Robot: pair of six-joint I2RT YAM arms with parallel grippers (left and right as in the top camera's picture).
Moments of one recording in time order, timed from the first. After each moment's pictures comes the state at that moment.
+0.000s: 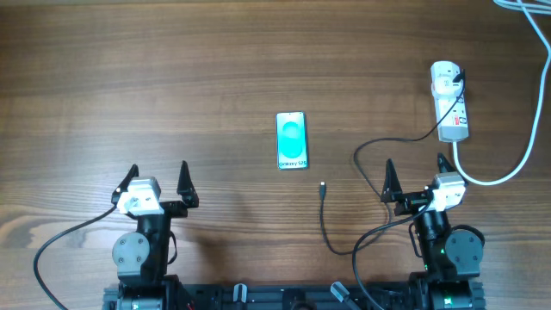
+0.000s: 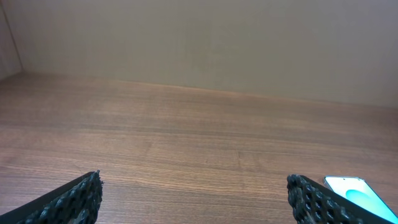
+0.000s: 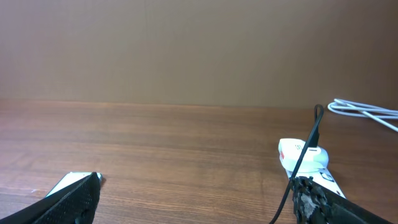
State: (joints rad) left arm 0.03 0.01 0.01 -0.07 0.01 -0.10; right arm 0.04 0.01 0.01 0.00 -0.08 0.01
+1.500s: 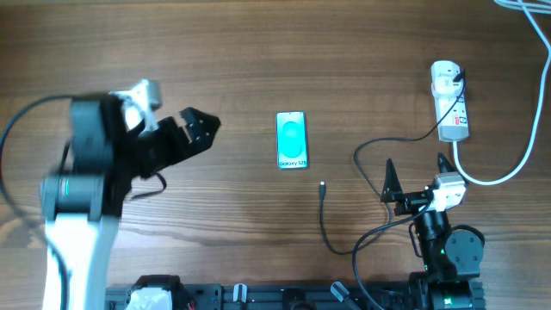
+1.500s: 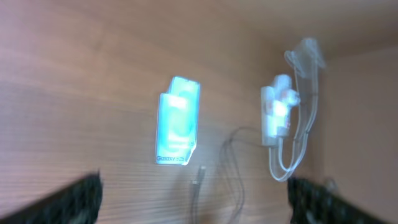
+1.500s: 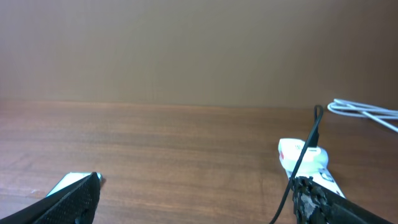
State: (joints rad) left arm -0.03 1.10 1.20 -0.99 0.47 -0.50; right arm 0.04 0.01 0.01 0.00 -0.08 0.01
